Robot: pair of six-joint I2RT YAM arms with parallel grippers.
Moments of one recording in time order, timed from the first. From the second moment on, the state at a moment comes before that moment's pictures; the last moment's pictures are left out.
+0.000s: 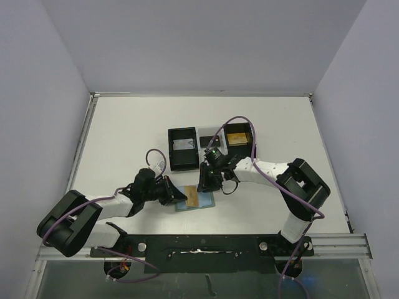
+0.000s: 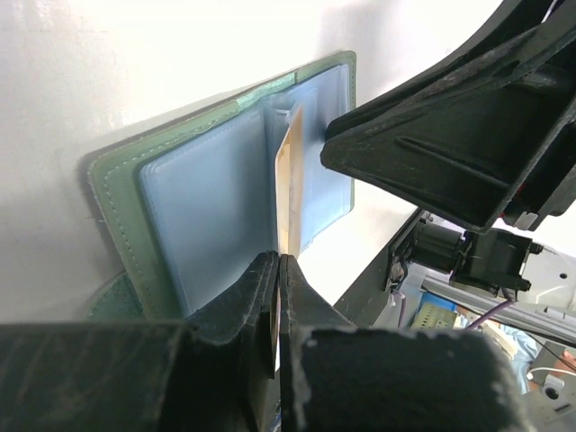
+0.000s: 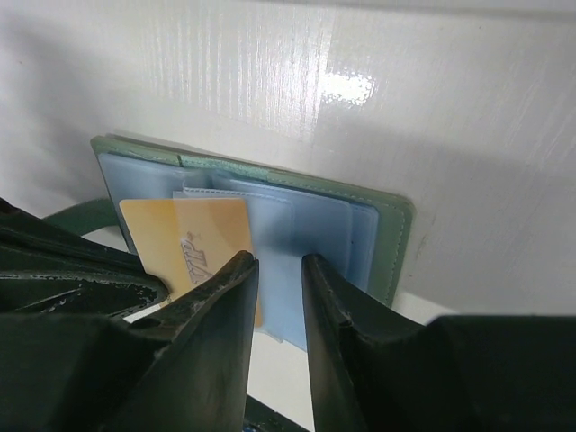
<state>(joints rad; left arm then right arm) -0.56 1.33 0.23 0.46 0.47 -1.06 0.79 1.71 0.96 -0.32 -0.20 0.78</state>
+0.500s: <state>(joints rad) -0.56 1.33 0.23 0.46 0.47 -1.06 0.79 1.70 0.98 -0.23 -0.30 0.78</state>
